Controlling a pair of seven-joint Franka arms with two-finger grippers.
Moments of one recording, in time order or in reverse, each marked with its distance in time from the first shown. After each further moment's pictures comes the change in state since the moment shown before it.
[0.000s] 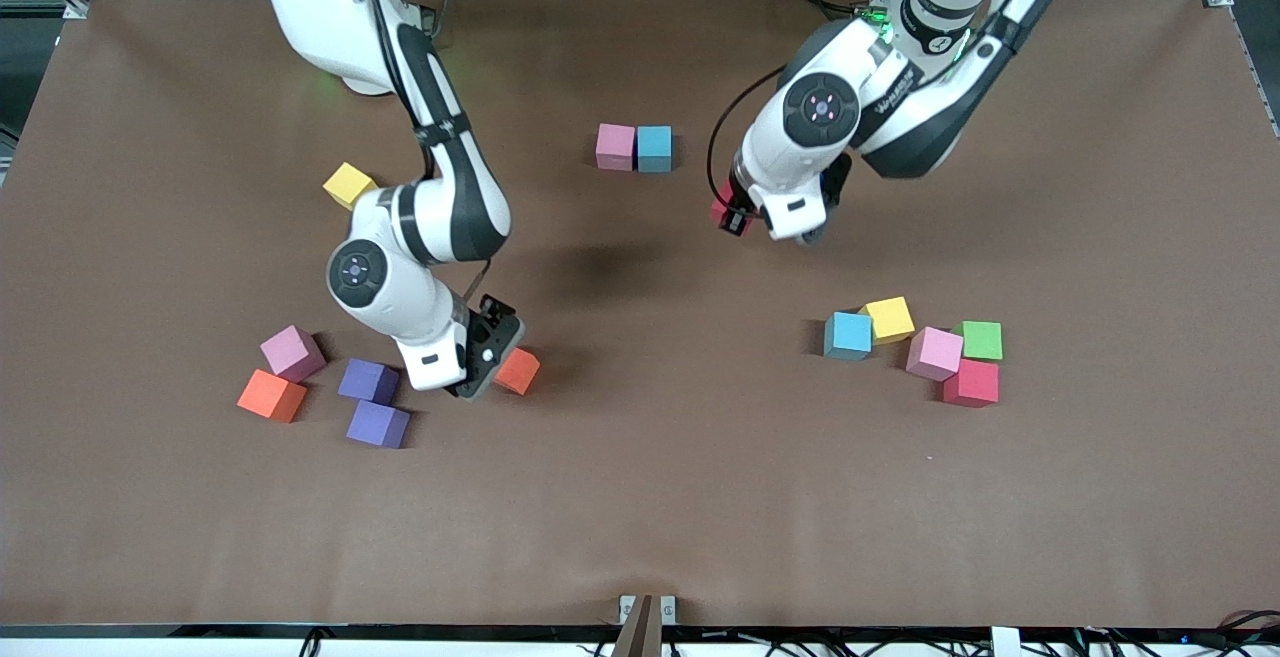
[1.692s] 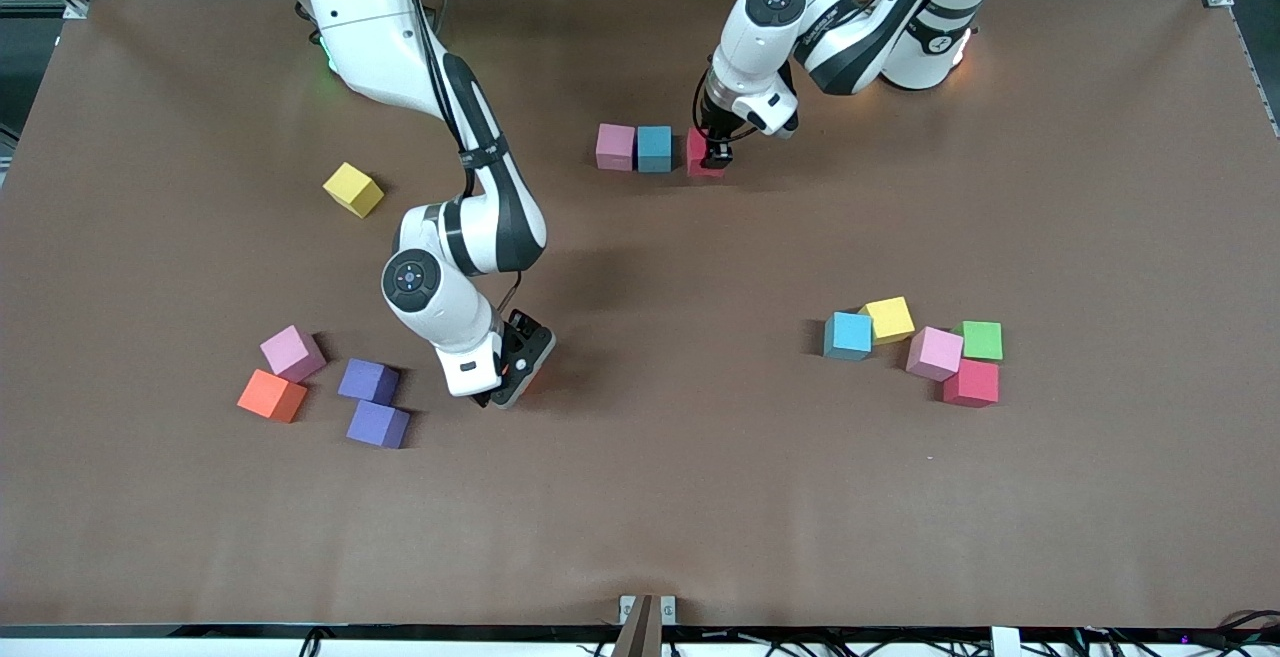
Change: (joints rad) left arm -0.094 -0.147 -0.147 -0.523 -0.046 0.626 -0.593; right arm 0.029 0.082 0.017 0.001 0.014 0.109 0.036
